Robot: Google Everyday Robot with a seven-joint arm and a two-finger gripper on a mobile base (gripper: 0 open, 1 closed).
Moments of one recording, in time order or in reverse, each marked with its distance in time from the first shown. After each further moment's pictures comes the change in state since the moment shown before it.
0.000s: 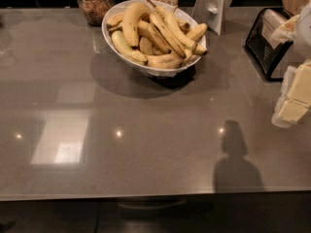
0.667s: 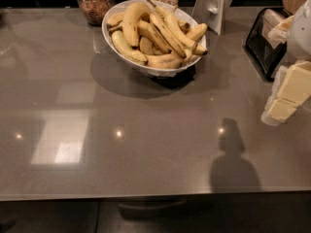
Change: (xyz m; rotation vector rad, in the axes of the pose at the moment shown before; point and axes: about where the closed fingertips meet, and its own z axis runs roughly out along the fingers) arm -0.010 -0.003 0.007 0.029 -0.029 0.027
